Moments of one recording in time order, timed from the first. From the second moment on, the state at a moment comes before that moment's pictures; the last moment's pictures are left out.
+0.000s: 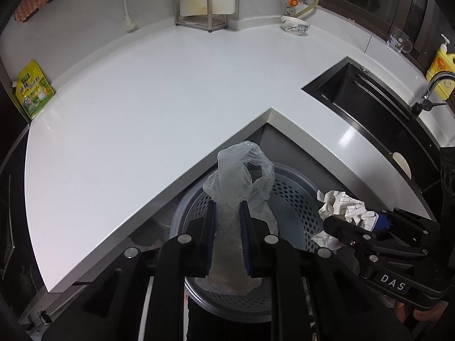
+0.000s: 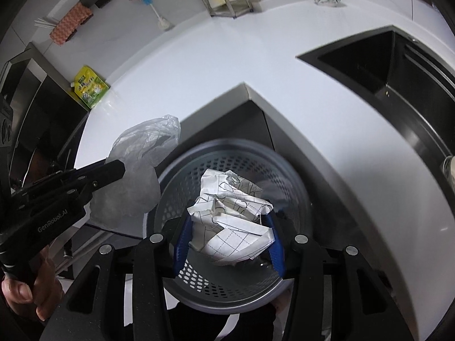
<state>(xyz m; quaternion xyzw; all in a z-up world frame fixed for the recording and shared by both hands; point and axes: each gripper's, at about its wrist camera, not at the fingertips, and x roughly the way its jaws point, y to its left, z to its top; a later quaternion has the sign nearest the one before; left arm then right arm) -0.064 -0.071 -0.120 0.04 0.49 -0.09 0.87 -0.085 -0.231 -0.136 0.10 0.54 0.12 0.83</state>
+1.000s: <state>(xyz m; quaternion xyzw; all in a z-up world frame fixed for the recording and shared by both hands) -0.090 -0.050 -0.088 0.03 0.47 -0.04 0.88 -0.102 -0.226 -0.107 0.09 0.54 0.13 0.83</state>
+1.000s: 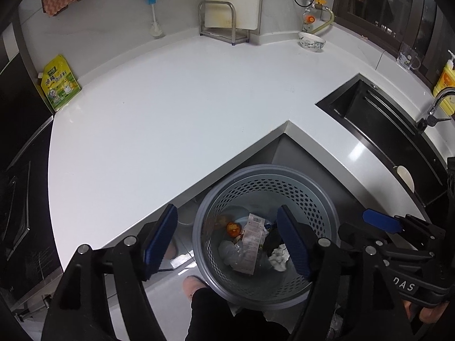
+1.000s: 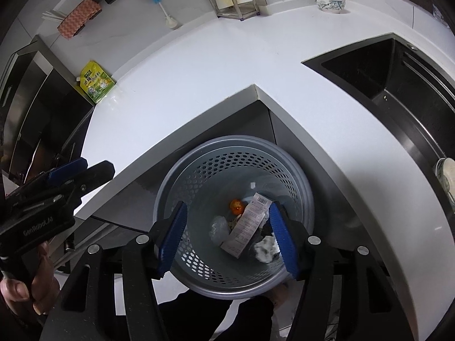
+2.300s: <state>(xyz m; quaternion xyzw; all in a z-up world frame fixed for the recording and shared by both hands) -0.094 -0.062 -0.064 0.04 0.45 -0.02 0.89 -0.115 -0.240 -0.082 0.09 0.52 0.13 0.84</state>
